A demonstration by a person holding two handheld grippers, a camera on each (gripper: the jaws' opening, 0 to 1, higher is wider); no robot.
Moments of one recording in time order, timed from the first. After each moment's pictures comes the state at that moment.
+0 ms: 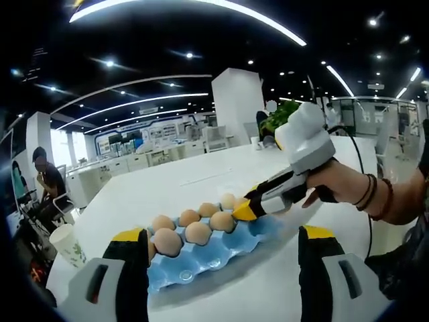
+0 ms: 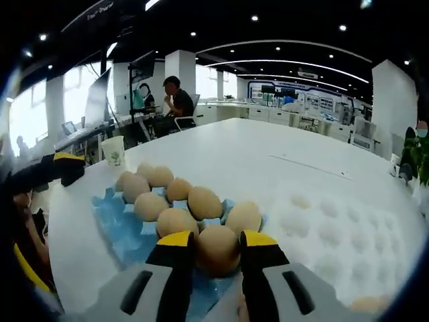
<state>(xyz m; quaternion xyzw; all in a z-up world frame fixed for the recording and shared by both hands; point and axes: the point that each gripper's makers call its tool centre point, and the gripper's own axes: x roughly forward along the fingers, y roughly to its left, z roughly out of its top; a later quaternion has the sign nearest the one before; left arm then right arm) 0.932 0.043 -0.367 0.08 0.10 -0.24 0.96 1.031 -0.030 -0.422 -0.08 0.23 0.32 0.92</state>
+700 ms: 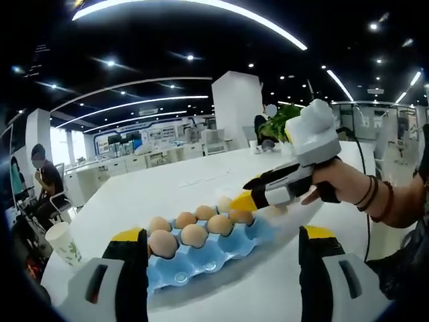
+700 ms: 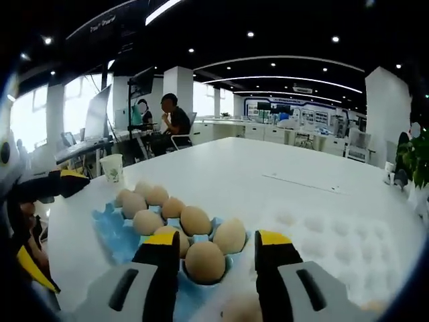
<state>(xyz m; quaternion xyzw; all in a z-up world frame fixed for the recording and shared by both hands) 0.933 0.038 -0.363 0.07 0.09 -0.24 0.96 1.034 -0.048 -0.389 -0.06 0.15 0.31 0.94</state>
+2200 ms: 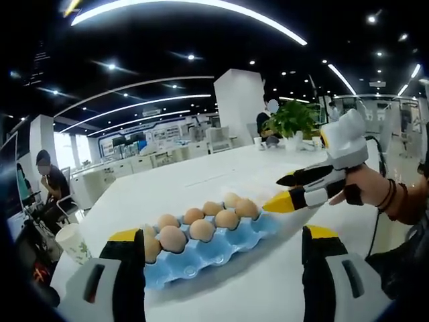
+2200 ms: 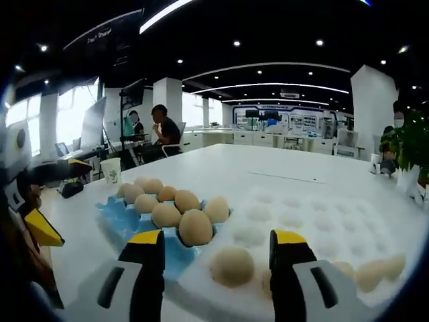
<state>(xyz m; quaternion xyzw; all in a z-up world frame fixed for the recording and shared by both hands) 0.921 0.048 -0.366 0.09 0.10 -0.22 0.97 0.999 -0.086 -0.400 -0.03 0.13 0.27 0.95</state>
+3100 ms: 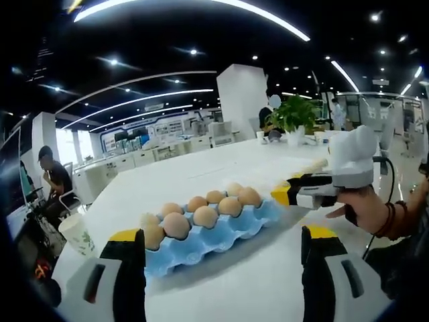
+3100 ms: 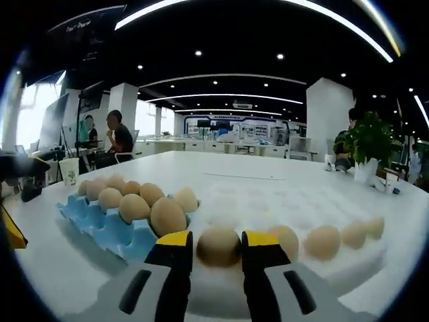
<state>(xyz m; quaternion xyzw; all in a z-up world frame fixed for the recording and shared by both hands) 0.917 0.062 -0.378 0.09 0.11 -0.21 0.97 1.003 -0.103 -0.419 -0.04 0.10 0.10 0.99</state>
